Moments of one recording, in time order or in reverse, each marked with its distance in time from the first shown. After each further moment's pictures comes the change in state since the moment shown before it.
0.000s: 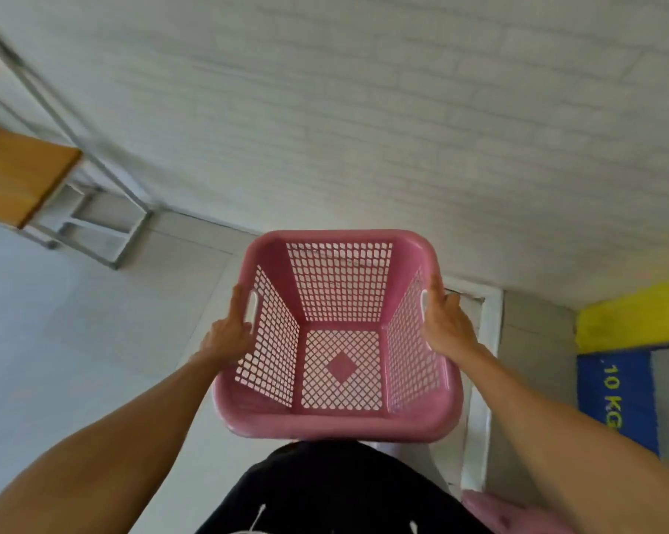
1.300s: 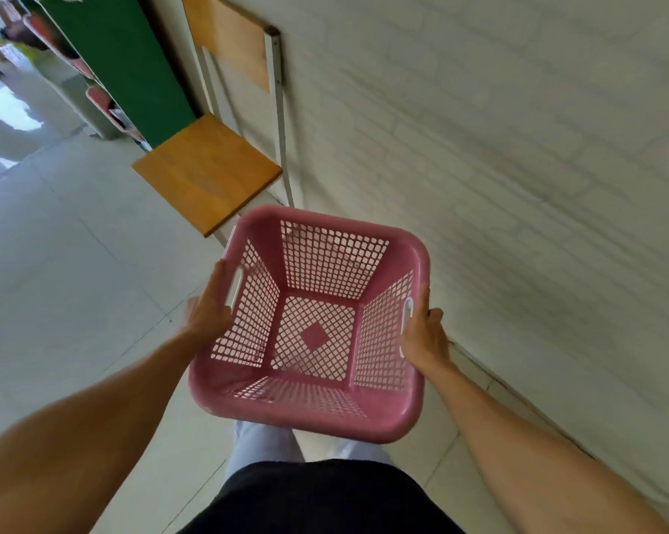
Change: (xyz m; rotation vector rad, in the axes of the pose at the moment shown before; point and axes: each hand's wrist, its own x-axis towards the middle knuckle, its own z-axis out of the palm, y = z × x) left_hand 0.212 -0.389 -0.308 -0.228 0.368 -0.297; right_hand 0.197 -0.559 0.147 0.100 -0.113 -0.210
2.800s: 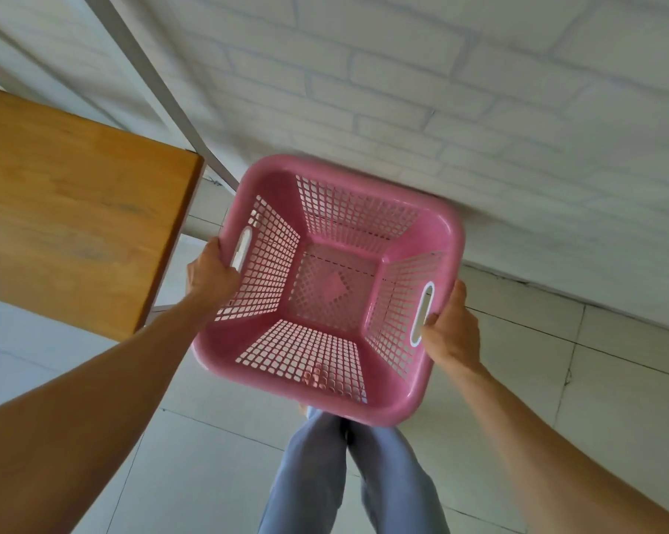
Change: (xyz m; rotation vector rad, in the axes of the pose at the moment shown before) left_hand 0.400 -0.012 0.151 0.131 -0.235 0.047; right_hand 0.215 -0.035 0.217 0.118 0.064 0.574
